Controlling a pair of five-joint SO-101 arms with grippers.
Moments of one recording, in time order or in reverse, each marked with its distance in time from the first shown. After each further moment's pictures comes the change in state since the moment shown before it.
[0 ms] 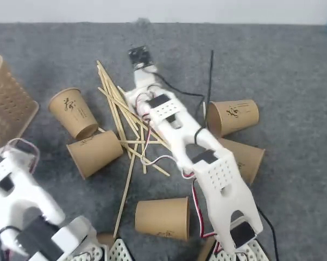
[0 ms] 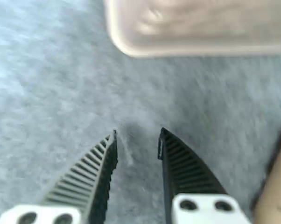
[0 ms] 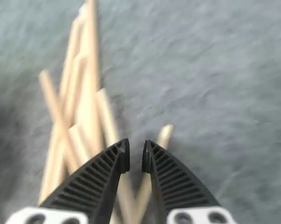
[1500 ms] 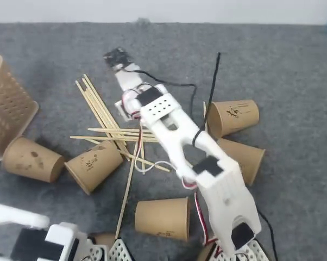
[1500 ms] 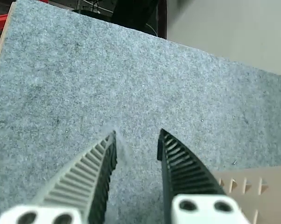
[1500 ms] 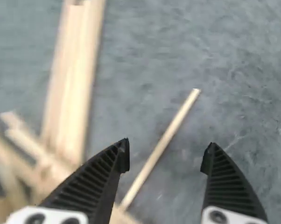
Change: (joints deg) left arm -28.7 0.1 -32.7 9.6 5.2; right arm -1.8 -7.7 -1.7 18.4 9.3
